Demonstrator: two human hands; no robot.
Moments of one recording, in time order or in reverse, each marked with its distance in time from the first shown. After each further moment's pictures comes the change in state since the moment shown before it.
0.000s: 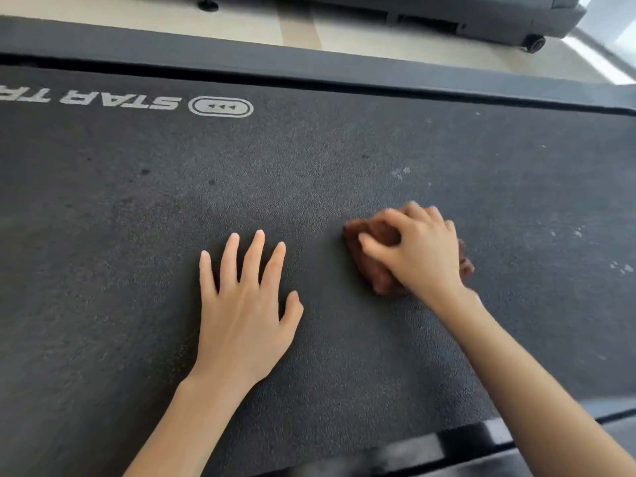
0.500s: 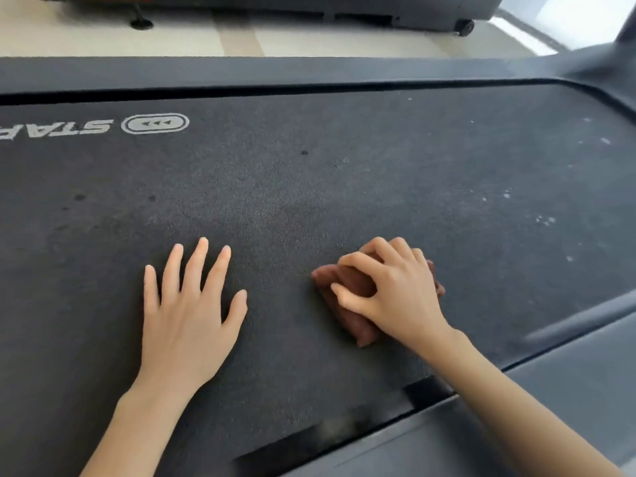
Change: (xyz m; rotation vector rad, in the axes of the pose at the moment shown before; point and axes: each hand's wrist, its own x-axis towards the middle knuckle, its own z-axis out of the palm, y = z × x) left_hand -0.005 -0.006 0.000 -0.006 -0.002 0.032; right_hand -0.084 0.024 -0.021 0.064 0.050 -0.141
